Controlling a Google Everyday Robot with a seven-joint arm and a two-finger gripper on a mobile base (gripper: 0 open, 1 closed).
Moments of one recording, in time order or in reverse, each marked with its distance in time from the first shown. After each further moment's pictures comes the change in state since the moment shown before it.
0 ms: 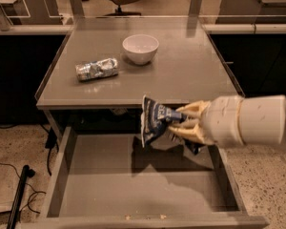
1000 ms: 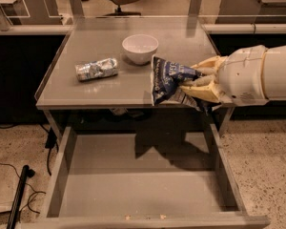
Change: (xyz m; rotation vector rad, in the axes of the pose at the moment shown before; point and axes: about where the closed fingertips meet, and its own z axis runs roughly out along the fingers) arm -0.056 -0.072 -0.048 0.085 -0.030 -0.061
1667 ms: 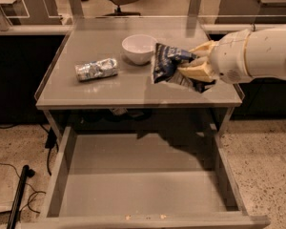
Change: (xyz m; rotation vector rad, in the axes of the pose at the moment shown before) arm 0.013 -0.055 0.029 0.053 0.029 0.023
